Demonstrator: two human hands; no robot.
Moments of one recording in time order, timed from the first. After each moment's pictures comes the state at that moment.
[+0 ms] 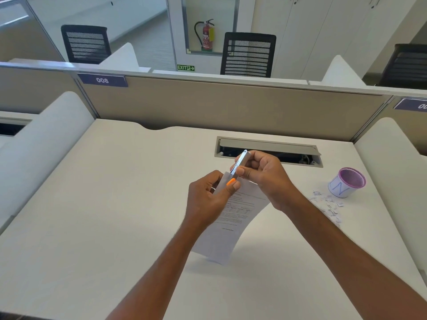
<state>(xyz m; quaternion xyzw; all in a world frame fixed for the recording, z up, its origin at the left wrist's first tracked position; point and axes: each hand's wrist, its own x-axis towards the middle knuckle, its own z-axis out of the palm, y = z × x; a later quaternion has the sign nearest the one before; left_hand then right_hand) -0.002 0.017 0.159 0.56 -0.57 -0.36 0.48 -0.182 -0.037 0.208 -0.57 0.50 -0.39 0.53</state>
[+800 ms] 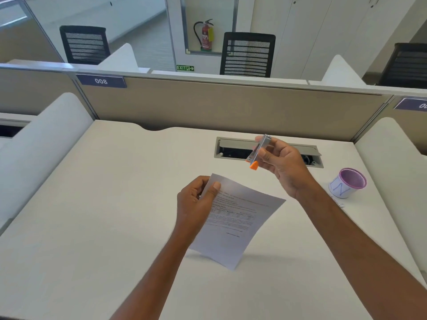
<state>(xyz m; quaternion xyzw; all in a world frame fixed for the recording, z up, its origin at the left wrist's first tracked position) 0.013 0.026 0.149 0.59 -0.48 -0.42 0.51 -0.224 -0.091 0.184 -0.48 0.45 -0.48 0.58</state>
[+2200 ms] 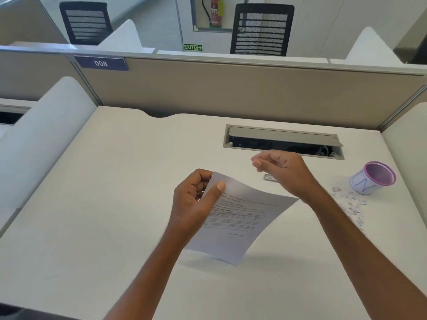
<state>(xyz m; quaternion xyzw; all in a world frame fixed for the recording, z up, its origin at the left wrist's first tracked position) 0.035 0.025 0.159 0.56 -0.47 -0.46 0.51 -0.208 -0.086 0.164 -0.64 0.54 -0.31 0.45</state>
